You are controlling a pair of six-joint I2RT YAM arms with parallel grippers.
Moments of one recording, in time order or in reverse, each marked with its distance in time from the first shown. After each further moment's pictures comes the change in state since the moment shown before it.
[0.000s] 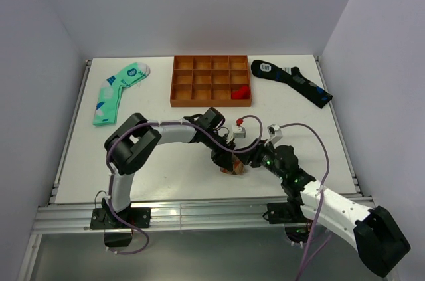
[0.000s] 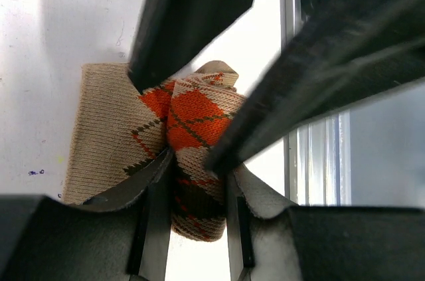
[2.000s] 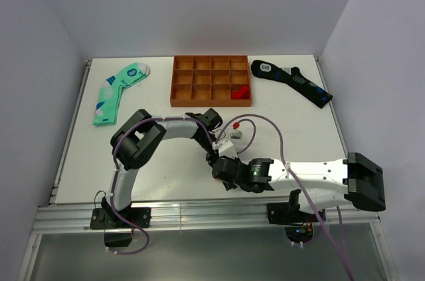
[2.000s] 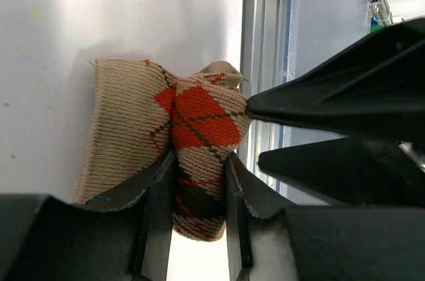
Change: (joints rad) left arm 0.037 0.080 0.079 -0.282 0.139 0.021; right arm 0.725 0.473 0.648 -0.969 0.578 -0.123
